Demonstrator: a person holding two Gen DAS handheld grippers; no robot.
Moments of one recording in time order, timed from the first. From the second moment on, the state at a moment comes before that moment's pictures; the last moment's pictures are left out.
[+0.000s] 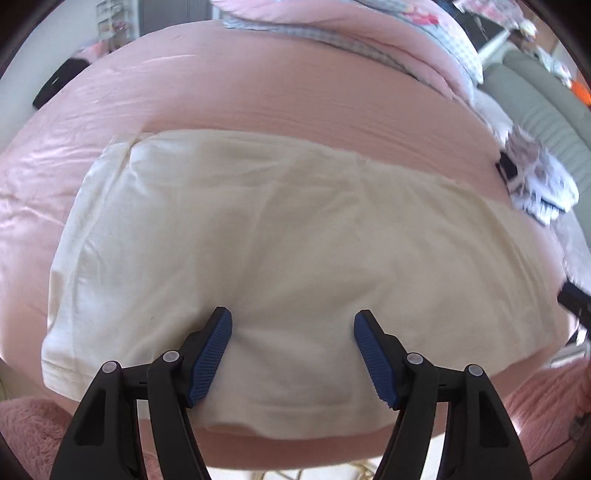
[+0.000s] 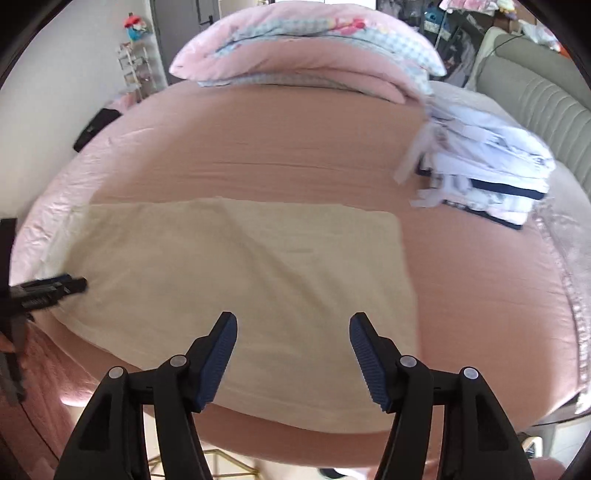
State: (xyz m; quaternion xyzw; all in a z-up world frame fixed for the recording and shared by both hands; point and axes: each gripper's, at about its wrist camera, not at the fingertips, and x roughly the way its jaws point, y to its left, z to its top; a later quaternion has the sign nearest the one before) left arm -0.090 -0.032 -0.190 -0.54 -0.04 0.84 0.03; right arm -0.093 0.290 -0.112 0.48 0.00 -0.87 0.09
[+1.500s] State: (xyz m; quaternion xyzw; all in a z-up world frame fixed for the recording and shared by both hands) left arm -0.191 -0.258 -0.202 -0.45 -0.29 0.84 0.08; right arm -0.252 -0.019 -0.169 0.51 0.05 -0.82 0.24
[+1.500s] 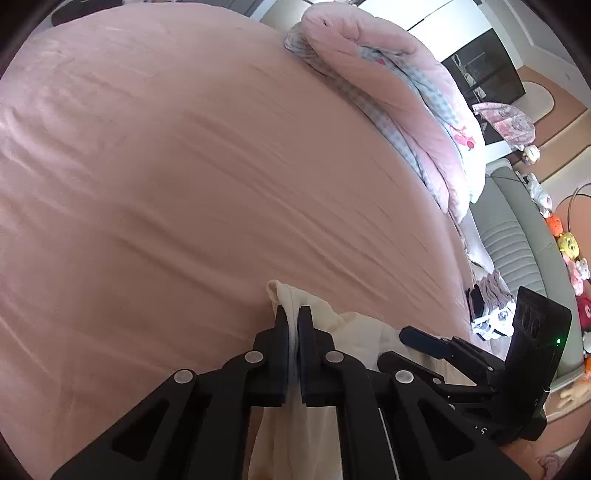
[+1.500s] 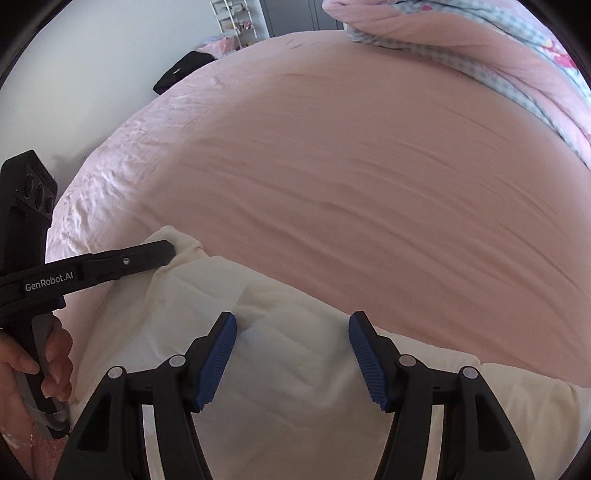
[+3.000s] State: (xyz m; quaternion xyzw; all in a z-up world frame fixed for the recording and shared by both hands) left arm -0.140 -0.047 -0.169 -0.57 0.09 0.81 0.12; right arm -0.131 0.182 -0.153 0.54 -0.01 -0.83 0.12
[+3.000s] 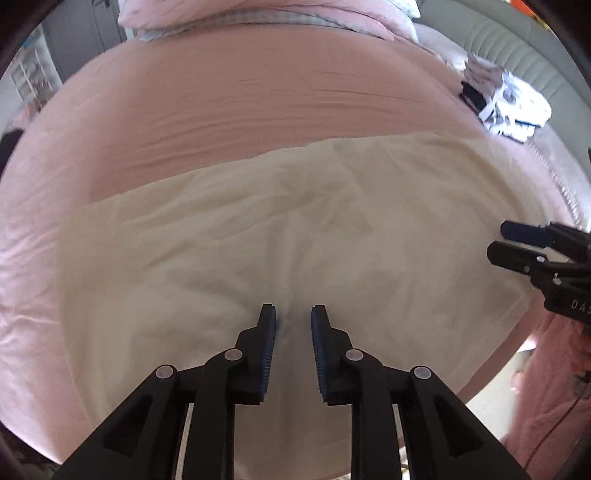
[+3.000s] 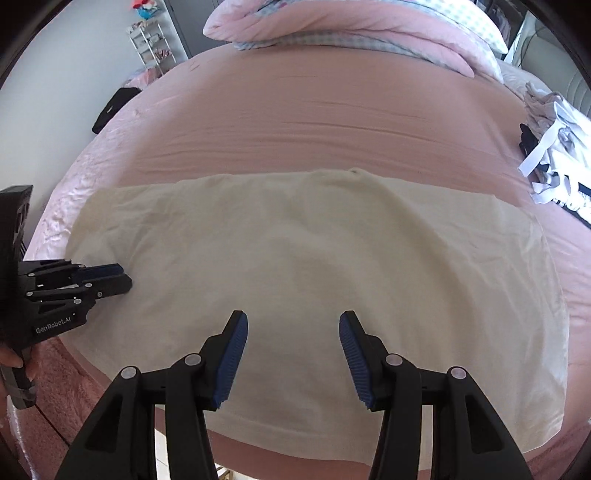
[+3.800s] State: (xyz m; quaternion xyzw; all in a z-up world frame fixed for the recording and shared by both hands) left arm -0.077 -0.063 -0.157 -0.63 0.06 0.77 0.05; right arm -0.070 0.225 -0.168 0.54 0.07 -0.82 0.17
